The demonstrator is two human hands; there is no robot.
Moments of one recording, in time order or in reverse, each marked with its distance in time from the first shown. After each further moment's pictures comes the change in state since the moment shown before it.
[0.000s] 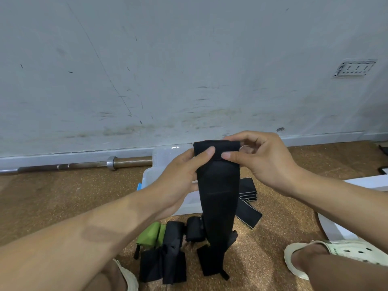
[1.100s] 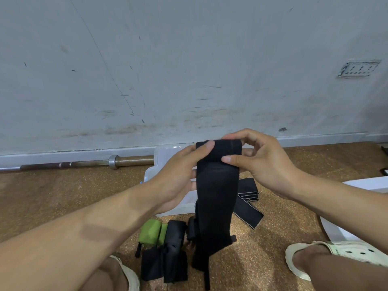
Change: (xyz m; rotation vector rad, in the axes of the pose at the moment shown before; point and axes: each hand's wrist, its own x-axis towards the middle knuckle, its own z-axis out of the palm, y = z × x) left_hand 0.002 0.006 -0.008 -0.023 -0.006 -0.059; right_hand 0.002 0.008 0.006 0.057 -0.050 -0.007
